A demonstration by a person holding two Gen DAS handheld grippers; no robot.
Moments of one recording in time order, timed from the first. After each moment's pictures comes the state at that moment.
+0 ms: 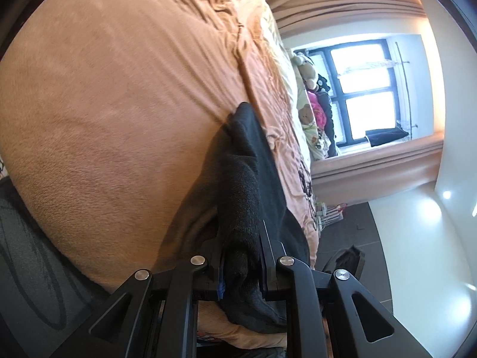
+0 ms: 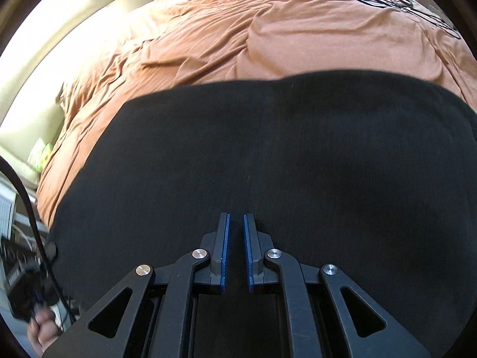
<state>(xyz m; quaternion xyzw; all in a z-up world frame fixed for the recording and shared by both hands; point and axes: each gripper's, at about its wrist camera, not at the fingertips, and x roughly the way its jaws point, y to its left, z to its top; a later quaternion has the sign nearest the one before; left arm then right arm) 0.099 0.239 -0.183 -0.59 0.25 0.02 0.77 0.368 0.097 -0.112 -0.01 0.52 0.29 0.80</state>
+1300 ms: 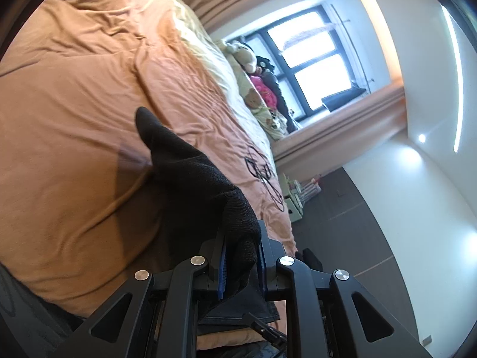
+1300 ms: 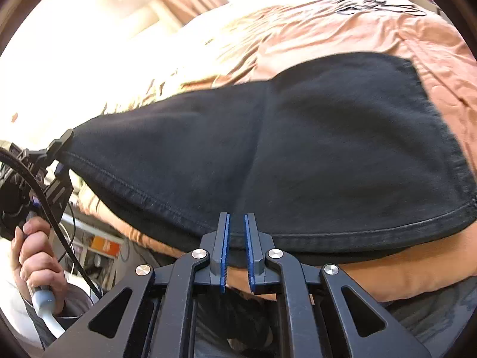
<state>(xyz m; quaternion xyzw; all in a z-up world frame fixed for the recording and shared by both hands) 0.157 0.175 -0.073 -0.48 0.23 -0.07 0.84 0.280 -0.027 -0.070 0.09 0.46 0.32 0.82</state>
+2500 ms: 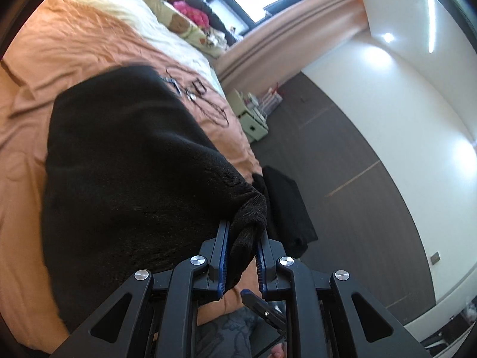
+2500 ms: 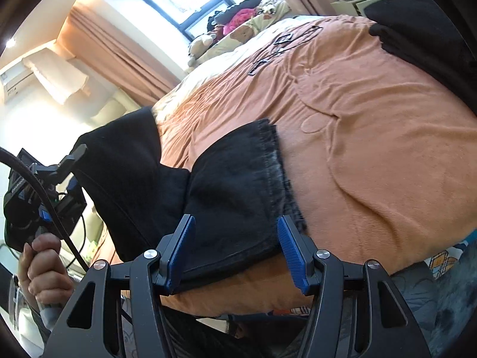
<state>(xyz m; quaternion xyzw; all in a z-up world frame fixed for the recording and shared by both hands) 0.301 -0.033 -0.047 -0.36 0.35 -0.24 0.83 0.237 -0.221 -0.071 0.24 0.37 0.23 0.87</state>
